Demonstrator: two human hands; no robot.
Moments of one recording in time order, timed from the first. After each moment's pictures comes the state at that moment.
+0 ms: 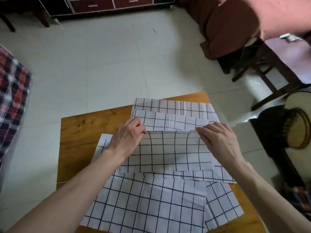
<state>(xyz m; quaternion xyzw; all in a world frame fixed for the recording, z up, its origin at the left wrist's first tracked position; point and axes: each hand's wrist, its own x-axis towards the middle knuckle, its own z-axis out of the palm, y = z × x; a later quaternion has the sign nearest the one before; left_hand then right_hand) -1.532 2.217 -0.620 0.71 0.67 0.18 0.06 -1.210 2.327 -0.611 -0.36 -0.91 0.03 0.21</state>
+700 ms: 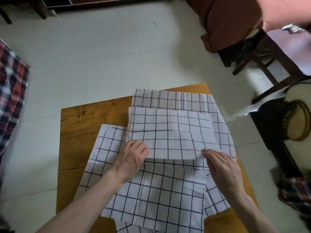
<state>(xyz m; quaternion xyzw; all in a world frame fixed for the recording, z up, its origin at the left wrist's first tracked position) -1.496 2.131 -0.656 0.79 0.60 0.08 0.03 -1.157 2.221 -0.658 -0.44 -0.88 0.07 0.16</state>
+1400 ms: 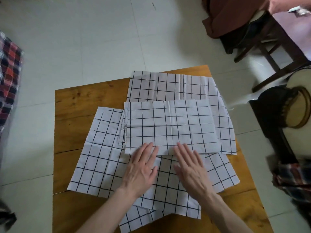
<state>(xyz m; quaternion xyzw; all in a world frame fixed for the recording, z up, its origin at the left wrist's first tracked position) -1.416 2.048 -0.710 0.69 0.71 0.05 0.15 -1.193 2.128 -0.715 -0.41 -0.90 0.16 0.01</state>
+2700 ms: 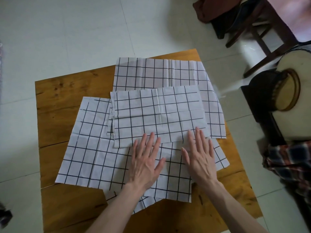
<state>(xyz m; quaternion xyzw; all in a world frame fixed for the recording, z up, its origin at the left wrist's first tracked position) -1.361 2.049 -0.728 0.66 0.73 0.05 0.17 -1.150 2.135 -0.716 -0.56 -0.82 0.15 -0.04</state>
